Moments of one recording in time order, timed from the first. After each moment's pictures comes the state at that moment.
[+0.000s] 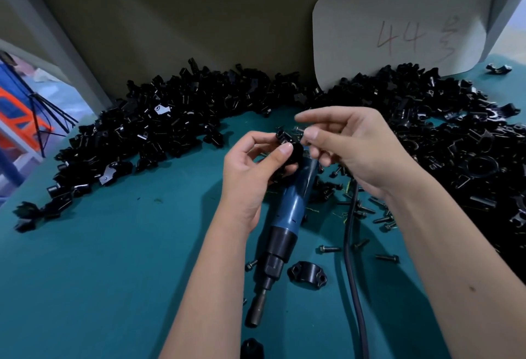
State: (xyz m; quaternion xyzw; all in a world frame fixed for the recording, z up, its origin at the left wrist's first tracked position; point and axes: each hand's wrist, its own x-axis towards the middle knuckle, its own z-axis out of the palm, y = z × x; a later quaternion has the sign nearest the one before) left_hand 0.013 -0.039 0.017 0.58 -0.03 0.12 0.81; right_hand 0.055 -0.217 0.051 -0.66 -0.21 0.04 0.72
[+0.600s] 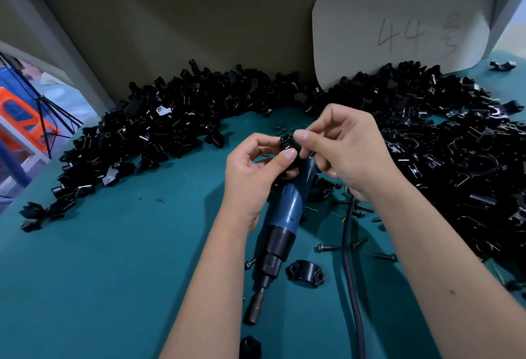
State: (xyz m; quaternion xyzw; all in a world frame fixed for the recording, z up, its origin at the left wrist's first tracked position) left_hand 0.017 -0.039 0.007 0.62 -0.05 0.14 0.77; right_hand 0.054 -0.205 0.038 -0.67 -0.18 -0.02 0.72
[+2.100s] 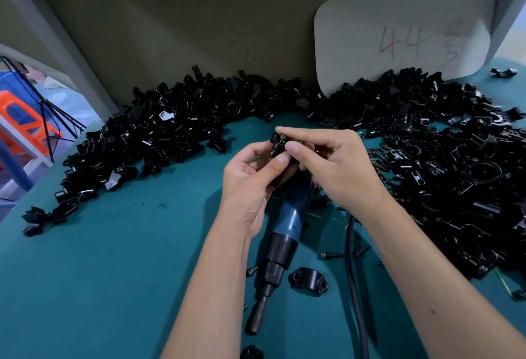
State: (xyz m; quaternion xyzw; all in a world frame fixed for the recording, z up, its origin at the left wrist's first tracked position) left_hand 0.012 -0.039 0.015 0.50 0.01 0.08 0.86; right_hand 0.049 -0.190 0.028 -0.73 -0.27 -0.11 0.62
